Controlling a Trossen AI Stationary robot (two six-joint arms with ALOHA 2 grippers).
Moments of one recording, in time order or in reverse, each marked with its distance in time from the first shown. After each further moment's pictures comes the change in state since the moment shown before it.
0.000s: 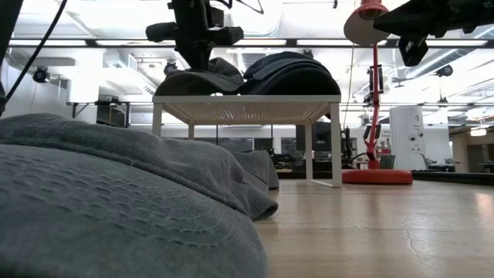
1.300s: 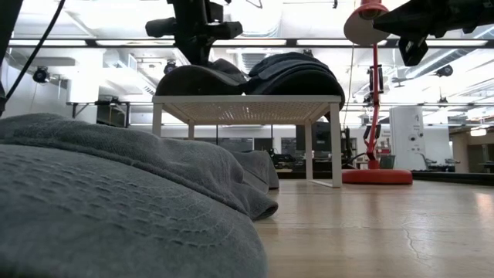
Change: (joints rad) left arm 0.000 -0.004 0.036 -0.034 -0.002 0.014; right arm 0.000 0.000 0.000 0.000 0.000 -0.008
